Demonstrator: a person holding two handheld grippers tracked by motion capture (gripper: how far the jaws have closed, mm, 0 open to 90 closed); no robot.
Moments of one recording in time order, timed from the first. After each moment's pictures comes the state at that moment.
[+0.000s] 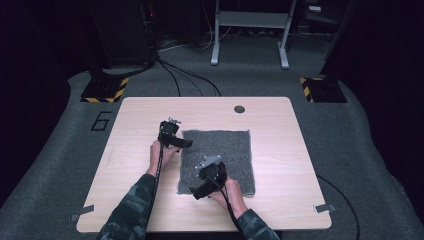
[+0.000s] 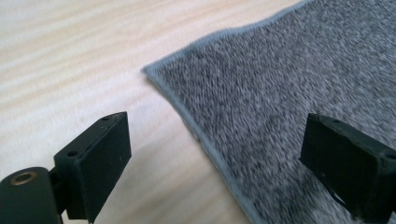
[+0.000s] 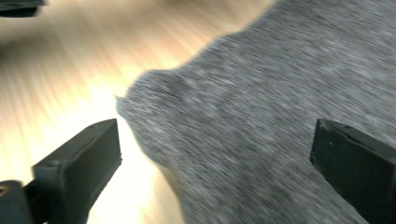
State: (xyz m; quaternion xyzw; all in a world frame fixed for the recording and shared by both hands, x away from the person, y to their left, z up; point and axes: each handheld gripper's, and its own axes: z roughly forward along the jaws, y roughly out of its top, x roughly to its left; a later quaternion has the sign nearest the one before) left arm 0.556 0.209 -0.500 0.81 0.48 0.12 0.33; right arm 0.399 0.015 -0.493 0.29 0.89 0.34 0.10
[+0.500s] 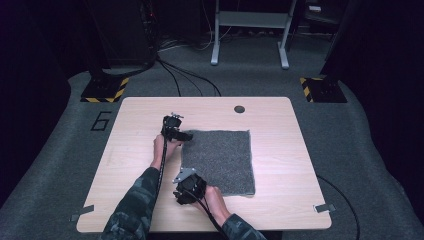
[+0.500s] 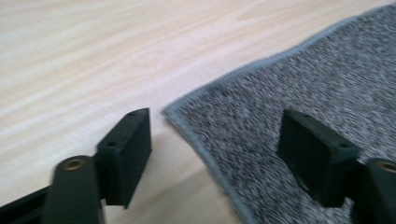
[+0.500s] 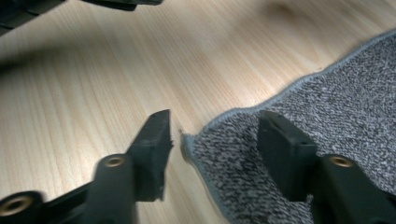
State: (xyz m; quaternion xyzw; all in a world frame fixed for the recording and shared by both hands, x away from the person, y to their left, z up) left arm 0.584 0.205 -0.505 0.80 0.48 0.14 0.32; right arm 0.371 0.075 -0.505 0.23 0.91 0.33 0.14
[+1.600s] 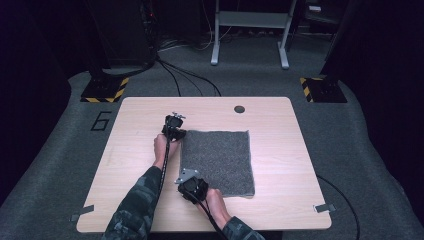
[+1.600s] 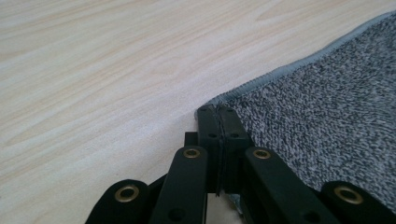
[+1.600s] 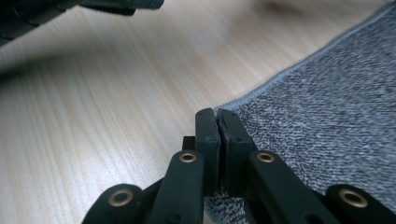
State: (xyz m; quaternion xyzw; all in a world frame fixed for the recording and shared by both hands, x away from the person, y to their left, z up) left arm 0.582 0.199 -0.502 0.80 0.48 0.18 0.30; right arm 0.366 0.068 -0.507 0.26 0.89 0.35 0.13
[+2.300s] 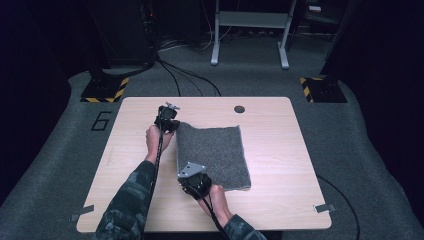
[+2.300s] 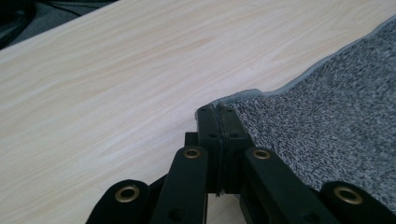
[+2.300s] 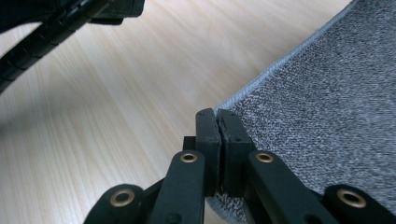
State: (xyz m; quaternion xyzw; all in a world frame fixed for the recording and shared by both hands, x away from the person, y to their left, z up) left arm 0.579 0.213 -0.452 0.80 0.47 0.23 0.29; right arm 0.366 0.057 -0.476 0.26 0.86 0.40 0.15
